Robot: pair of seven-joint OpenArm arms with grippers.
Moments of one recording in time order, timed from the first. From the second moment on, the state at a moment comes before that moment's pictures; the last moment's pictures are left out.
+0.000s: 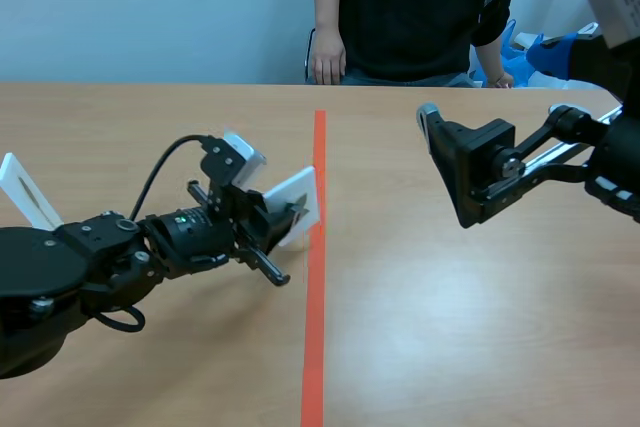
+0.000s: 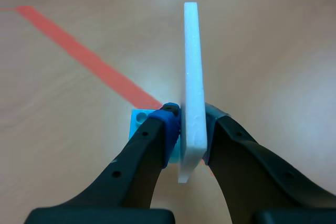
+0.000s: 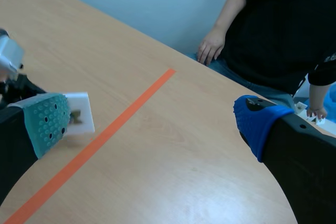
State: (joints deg) left arm -18.9 -18.4 40.2 49.5 -14.5 -22.5 -21.1; right arm -25.7 24.8 3.3 119.3 9.7 19.5 -1.2
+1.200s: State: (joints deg) left arm 13.6 -25.4 -0.1 67.1 -17.1 -17.9 -19.9; right arm -25.7 24.8 3.3 119.3 9.7 19.5 -1.3
